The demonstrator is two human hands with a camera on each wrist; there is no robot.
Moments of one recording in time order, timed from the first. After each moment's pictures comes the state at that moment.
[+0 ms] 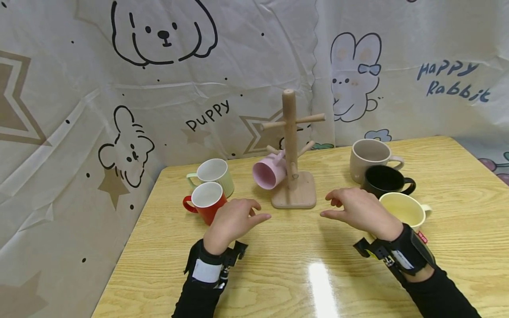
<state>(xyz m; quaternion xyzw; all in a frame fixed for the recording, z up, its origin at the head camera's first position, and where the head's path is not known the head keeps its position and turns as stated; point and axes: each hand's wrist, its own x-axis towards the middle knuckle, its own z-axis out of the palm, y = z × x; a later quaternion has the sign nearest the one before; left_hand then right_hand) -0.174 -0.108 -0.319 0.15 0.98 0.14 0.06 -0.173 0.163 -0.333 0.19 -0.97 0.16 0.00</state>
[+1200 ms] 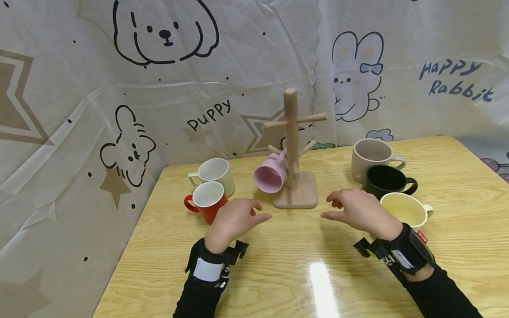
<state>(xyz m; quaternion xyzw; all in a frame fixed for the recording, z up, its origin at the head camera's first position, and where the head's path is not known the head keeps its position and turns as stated) -0.176 -0.109 -0.320 0.15 0.98 0.13 0.07 -0.176 0.163 -0.337 0.21 -0.97 0.16 0.00</state>
